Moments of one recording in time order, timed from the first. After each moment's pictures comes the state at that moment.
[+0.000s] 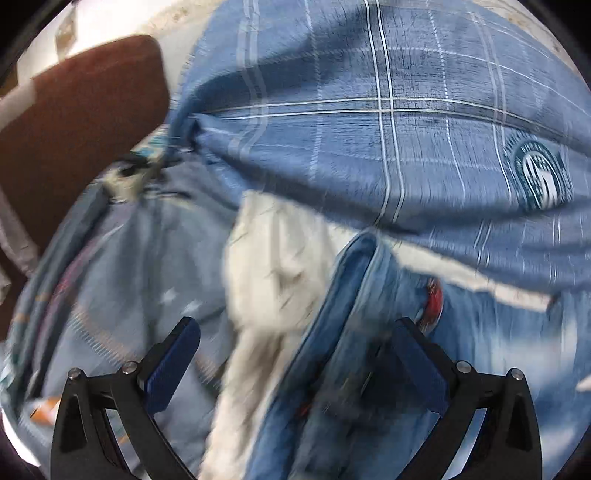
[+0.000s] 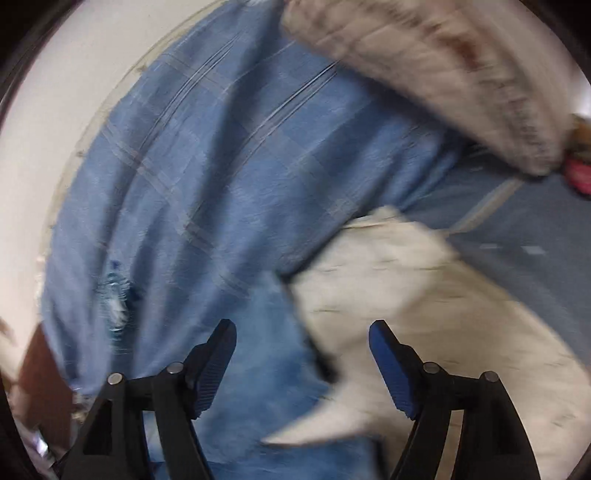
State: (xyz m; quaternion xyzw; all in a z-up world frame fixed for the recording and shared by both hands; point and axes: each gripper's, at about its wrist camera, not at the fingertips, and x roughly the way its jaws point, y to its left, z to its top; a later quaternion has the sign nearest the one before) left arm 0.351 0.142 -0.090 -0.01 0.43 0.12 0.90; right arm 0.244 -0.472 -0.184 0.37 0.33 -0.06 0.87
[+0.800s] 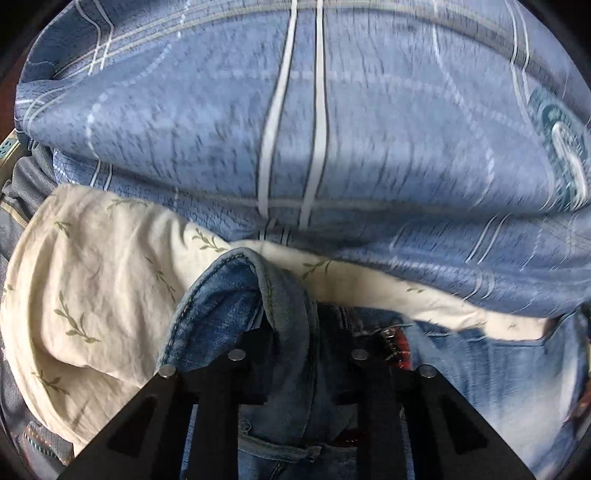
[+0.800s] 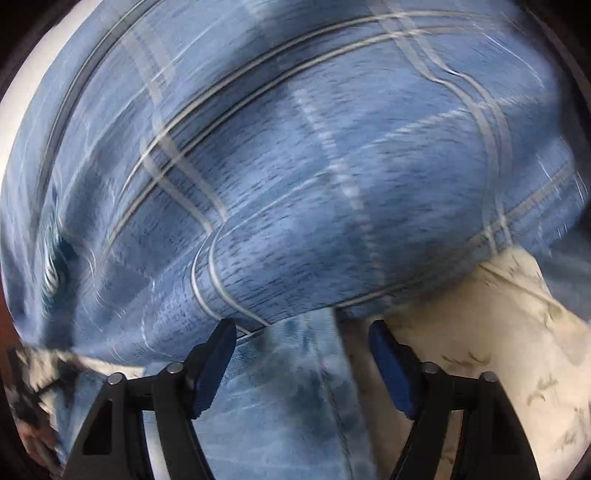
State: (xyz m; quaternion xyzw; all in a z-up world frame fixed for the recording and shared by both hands) left arm 0.450 0.107 -0.175 -0.06 0.46 0.01 0.88; right arm 0.402 -0.415 -0.227 0.21 0.40 -0.02 0.89
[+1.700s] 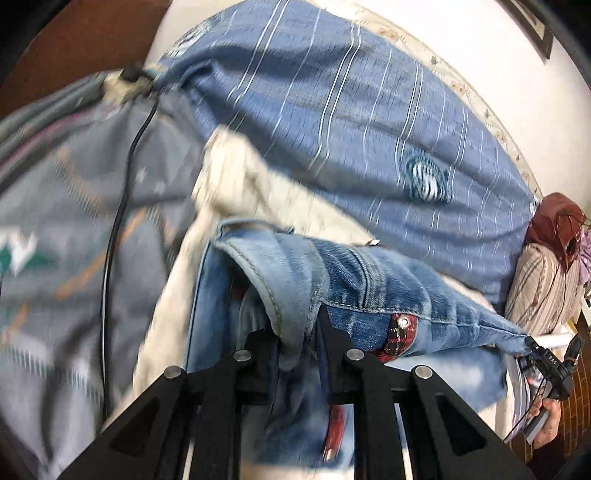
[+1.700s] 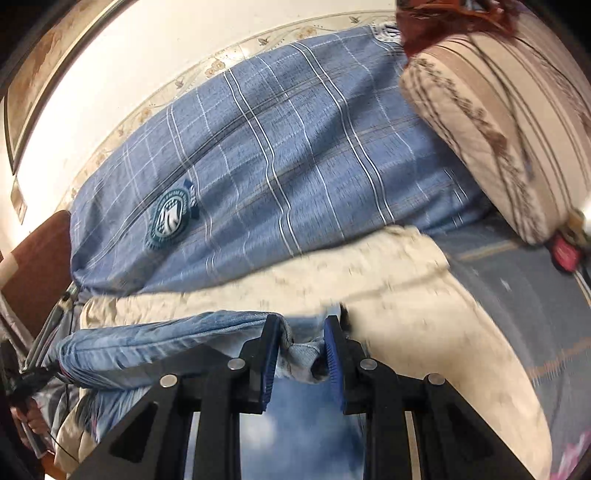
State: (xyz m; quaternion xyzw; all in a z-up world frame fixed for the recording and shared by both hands) left arm 0.174 0.204 -0.142 -0.19 0.38 -0.08 0.90; right arm 0.136 -0.399 -0.145 0.19 0.30 0.00 0.93
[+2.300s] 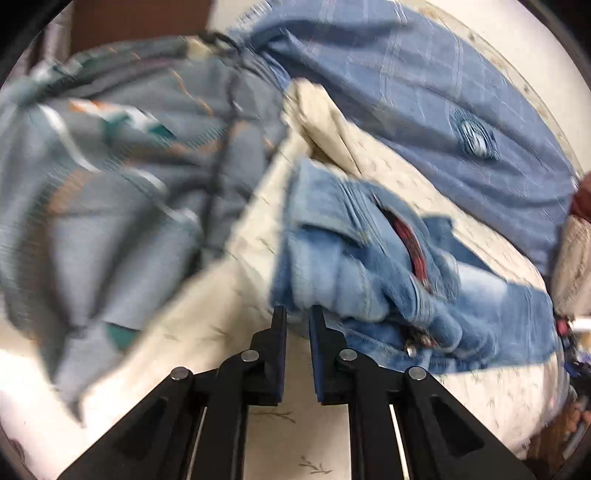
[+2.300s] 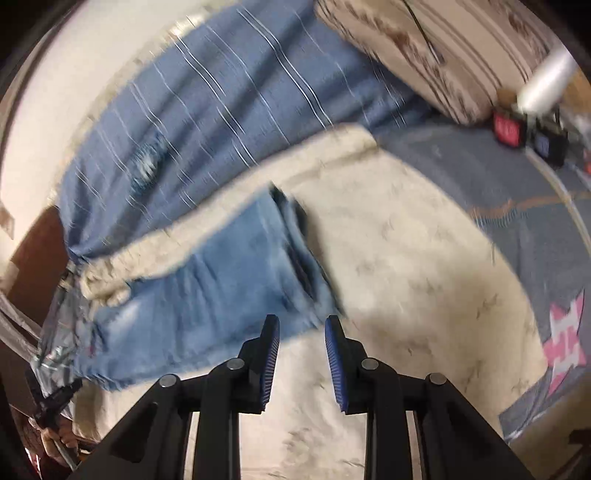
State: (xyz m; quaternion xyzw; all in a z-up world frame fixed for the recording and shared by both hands) left arm 0.087 0.220 -0.168 -0.16 0.41 0.04 0.90; right arm 0.044 -0.423 -0.189 0.26 0.39 -0.01 0.88
